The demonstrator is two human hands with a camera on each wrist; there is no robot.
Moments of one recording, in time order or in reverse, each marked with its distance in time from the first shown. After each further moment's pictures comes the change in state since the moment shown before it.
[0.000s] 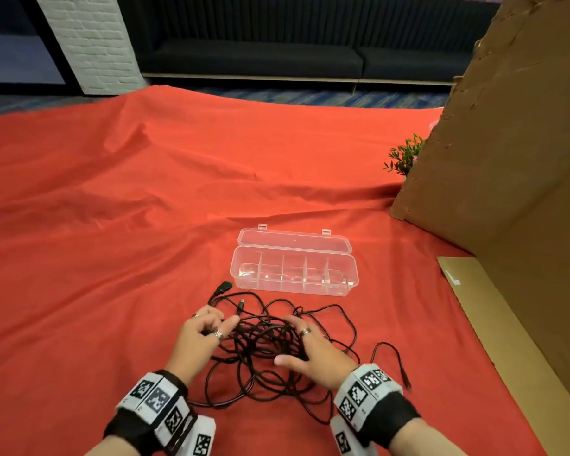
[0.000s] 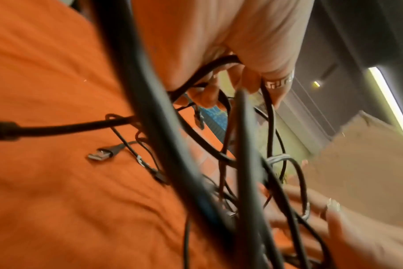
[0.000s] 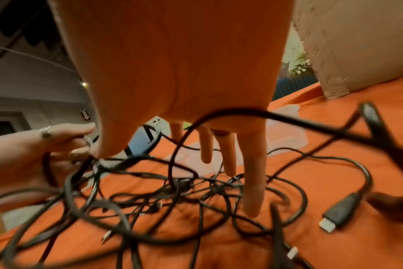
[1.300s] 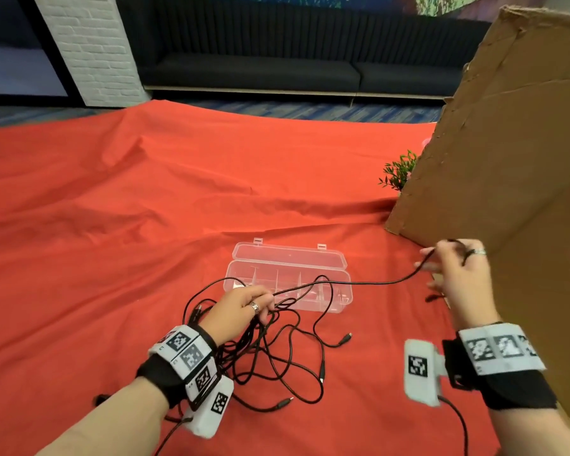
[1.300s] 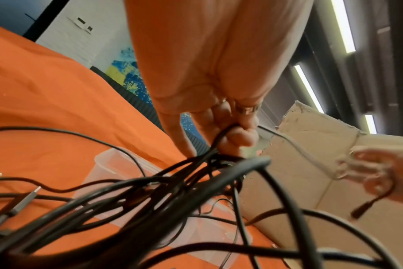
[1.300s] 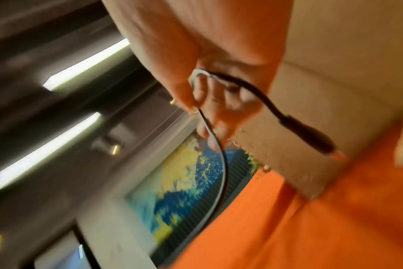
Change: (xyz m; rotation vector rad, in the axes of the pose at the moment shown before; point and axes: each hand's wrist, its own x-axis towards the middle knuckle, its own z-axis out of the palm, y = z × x) left_hand 0.054 0.081 0.037 0.347 -0.412 0.175; right_hand -0.066 -0.001 -0.183 0.634 1.124 -0.099
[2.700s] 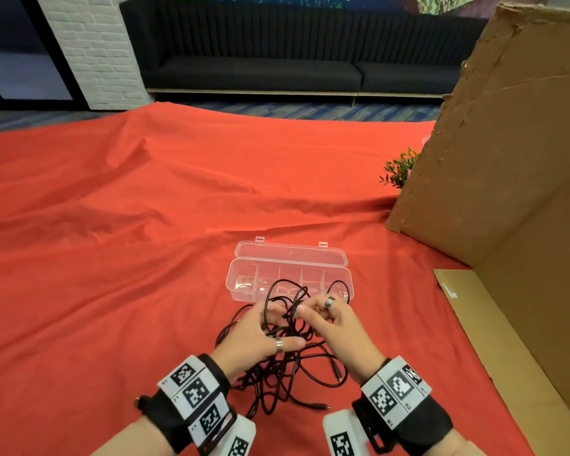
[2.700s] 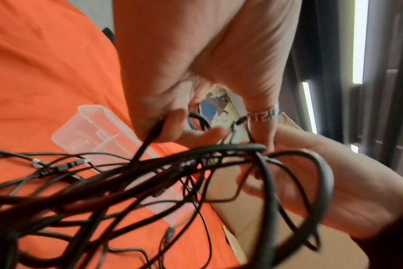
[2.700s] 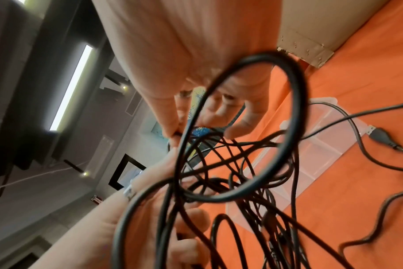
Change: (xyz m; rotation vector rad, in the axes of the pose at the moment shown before) left_hand -0.037 0.023 0.036 -0.401 0.034 -0.304; right_hand -0.102 0.031 0.088 -0.131 -0.668 0.037
